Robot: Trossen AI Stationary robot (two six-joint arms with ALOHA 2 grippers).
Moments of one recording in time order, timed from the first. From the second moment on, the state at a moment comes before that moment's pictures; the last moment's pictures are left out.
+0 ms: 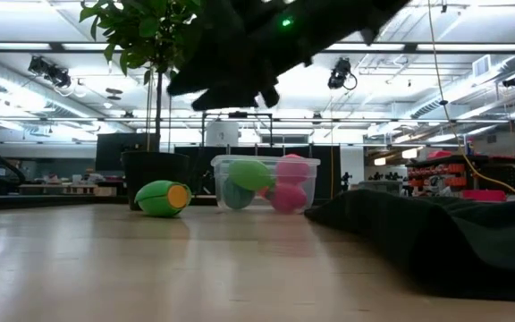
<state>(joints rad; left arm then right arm) -1.01 2.13 1.73 -1.57 -1.57 -1.74 0.21 1.95 1.25 0.23 0.40 0.19</state>
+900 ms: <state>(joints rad) -1.06 2.12 1.73 -1.55 -1.57 -1.72 0.08 2.21 1.73 -0.27 0.44 0.24</state>
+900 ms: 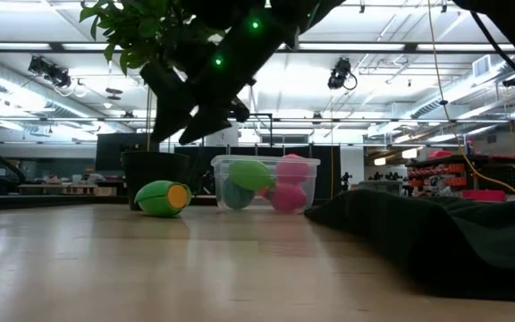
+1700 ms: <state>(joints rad) -1.06 2.12 1.73 -1.54 -1.57 -1.72 0.09 2.27 1.73 -0.25 0.33 0.34</state>
